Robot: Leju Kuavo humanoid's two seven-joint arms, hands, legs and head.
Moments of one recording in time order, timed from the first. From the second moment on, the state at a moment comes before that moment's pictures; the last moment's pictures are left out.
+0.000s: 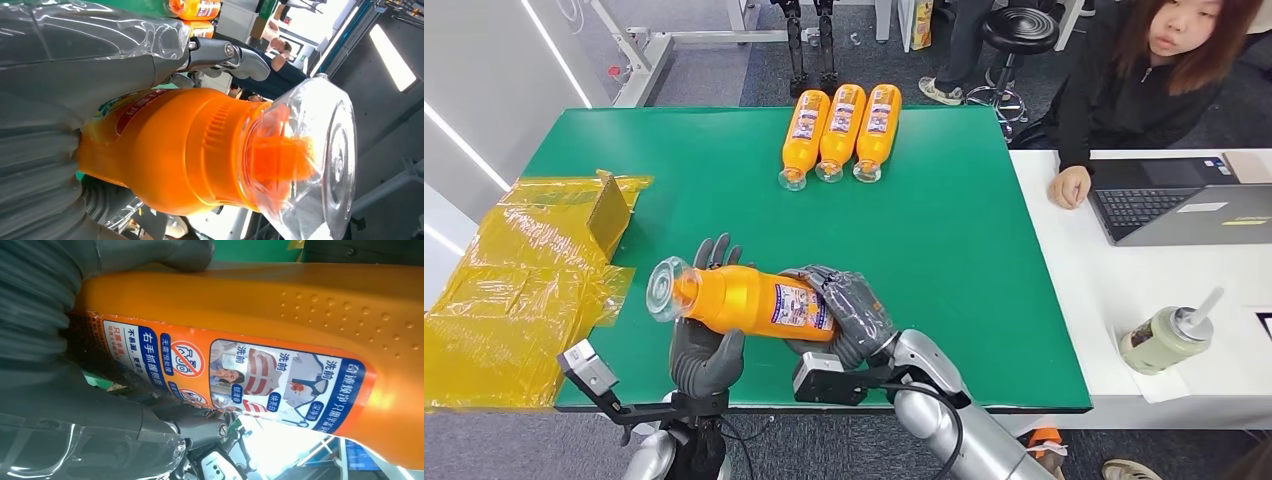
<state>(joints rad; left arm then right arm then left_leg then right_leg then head) 0.00 -0.17 -0.42 -1.30 0.26 -0.16 -0.43 -0.42 0.01 0.72 -1.21 0.65 -0.13 -0.39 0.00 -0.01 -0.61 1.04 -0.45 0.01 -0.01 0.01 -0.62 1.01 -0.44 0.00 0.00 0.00</state>
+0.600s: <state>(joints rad) -0.01 -0.15 -0.41 -1.30 0.23 -0.10 -0.47 -0.43 0.02 0.81 -1.18 0.63 -0.11 -0.40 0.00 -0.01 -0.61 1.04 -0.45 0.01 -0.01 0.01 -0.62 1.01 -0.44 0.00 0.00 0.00</state>
